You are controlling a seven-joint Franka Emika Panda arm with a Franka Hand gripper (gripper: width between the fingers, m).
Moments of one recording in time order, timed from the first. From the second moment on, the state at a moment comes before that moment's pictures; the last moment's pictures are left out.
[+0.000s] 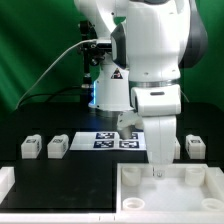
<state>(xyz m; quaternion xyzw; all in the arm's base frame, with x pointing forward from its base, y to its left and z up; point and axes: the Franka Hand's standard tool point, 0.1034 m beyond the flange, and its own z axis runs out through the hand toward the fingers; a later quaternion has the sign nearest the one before) 0.497 0.059 0.032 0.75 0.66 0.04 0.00</state>
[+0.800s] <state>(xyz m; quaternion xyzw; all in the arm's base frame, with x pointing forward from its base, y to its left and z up) 0.467 0.110 0.051 0.96 0.28 0.04 -0.03</state>
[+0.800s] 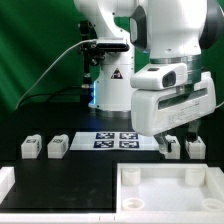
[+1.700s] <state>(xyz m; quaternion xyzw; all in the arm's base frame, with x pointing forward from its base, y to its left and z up) 0.422 0.170 0.047 0.99 0.03 -0.15 -0.03</state>
